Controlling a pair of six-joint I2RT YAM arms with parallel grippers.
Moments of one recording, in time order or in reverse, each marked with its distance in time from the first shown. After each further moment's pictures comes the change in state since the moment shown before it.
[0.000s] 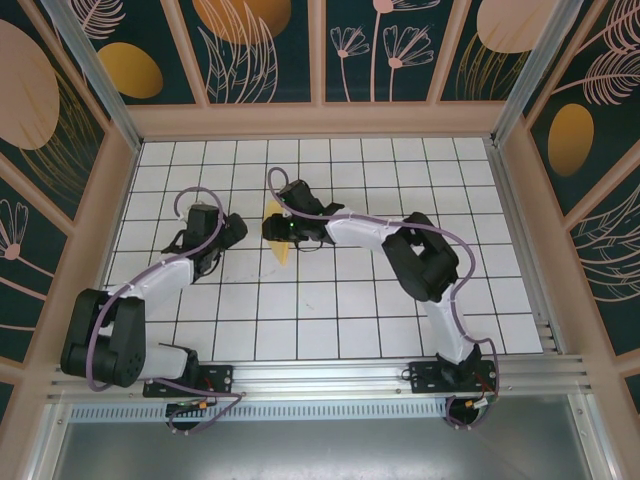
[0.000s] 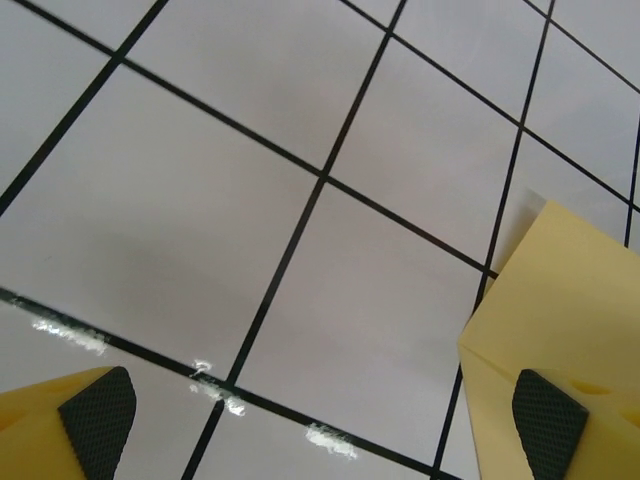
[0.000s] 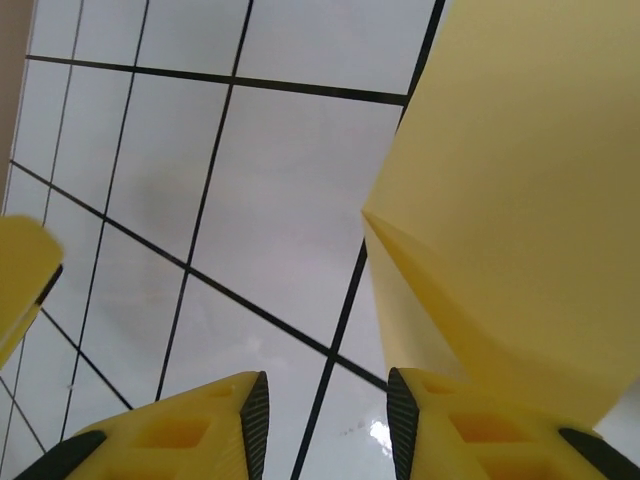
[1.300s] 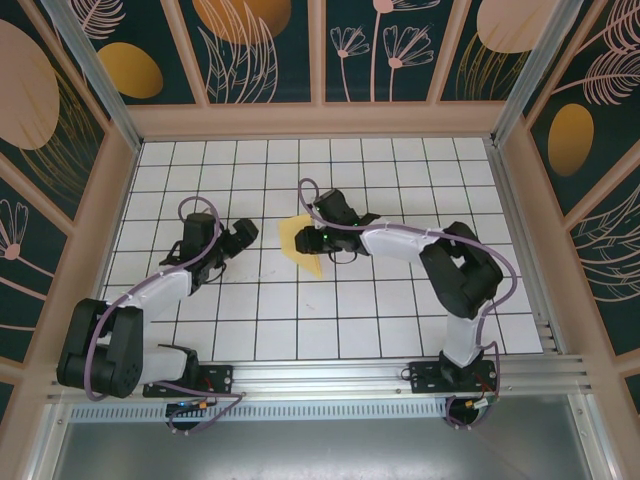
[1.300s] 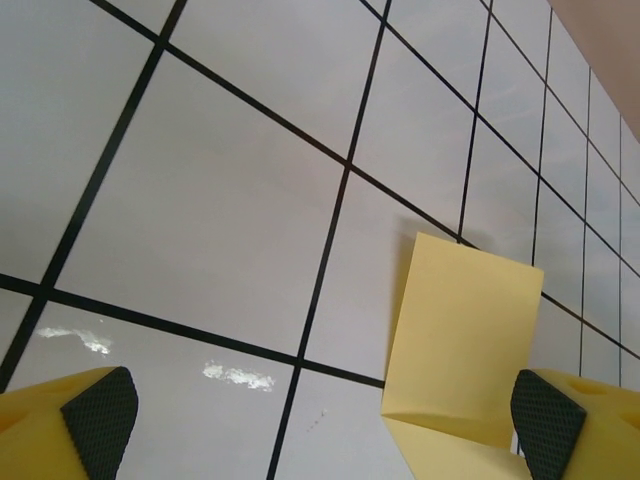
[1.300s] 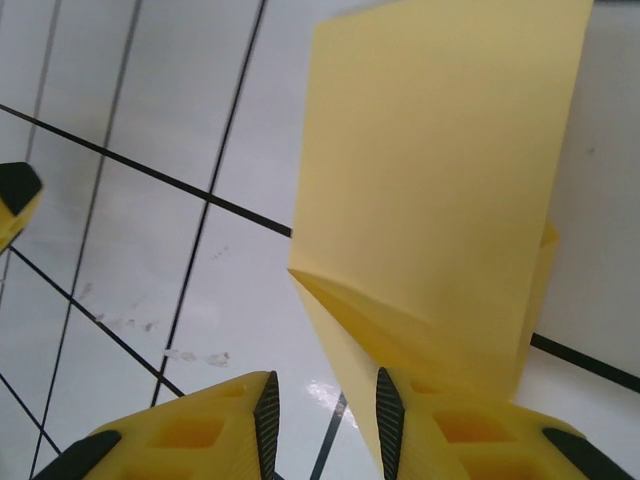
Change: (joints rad) left arm 0.006 -0.050 -0.099 0.138 0.319 -0.092; right arm -0.074 -0.276 -0.368 0.016 -0.026 -0.115
